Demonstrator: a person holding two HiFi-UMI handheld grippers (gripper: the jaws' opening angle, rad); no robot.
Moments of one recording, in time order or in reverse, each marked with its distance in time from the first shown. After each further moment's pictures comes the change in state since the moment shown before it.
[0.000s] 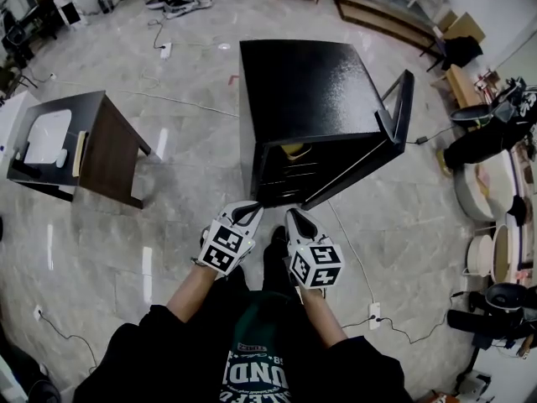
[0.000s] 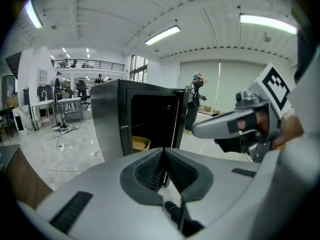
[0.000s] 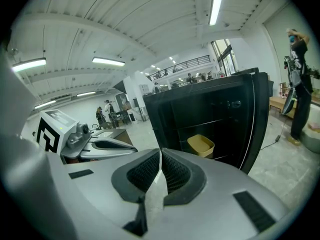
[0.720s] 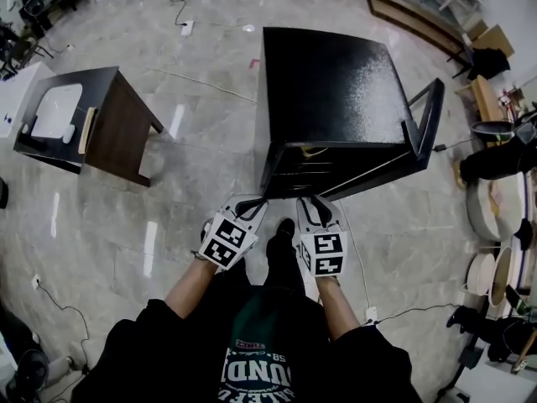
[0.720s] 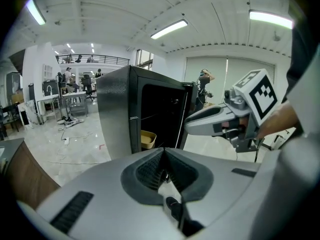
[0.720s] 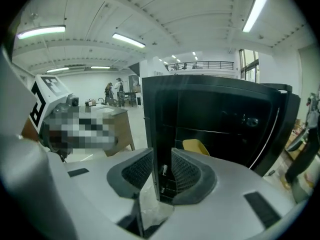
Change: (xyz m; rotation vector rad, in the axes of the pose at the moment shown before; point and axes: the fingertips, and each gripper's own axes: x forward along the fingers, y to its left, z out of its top) left arm 0.012 0.025 -0.012 -0.046 0.056 0.041; right arm 0.049 -0.033 0.003 -0.317 0.110 0.008
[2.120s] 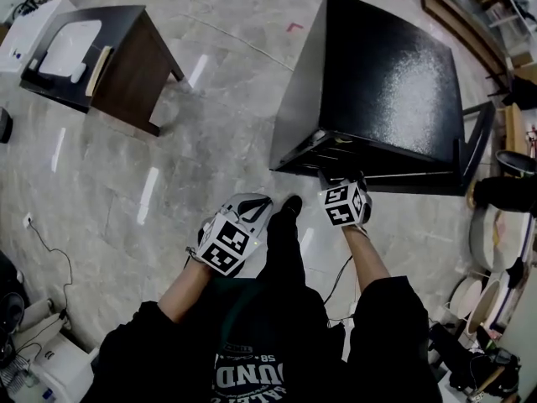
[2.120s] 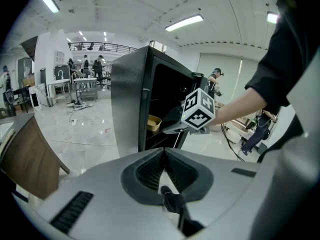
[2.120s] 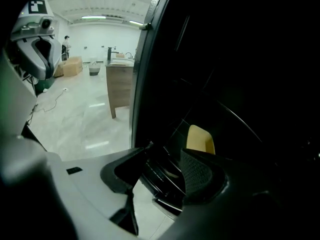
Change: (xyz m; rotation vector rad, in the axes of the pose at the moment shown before) left arm -0.016 0.004 -0.062 -0.134 0.072 0.051; right arm 0.140 -0.044 -0.081 -0.500 0.306 0.104
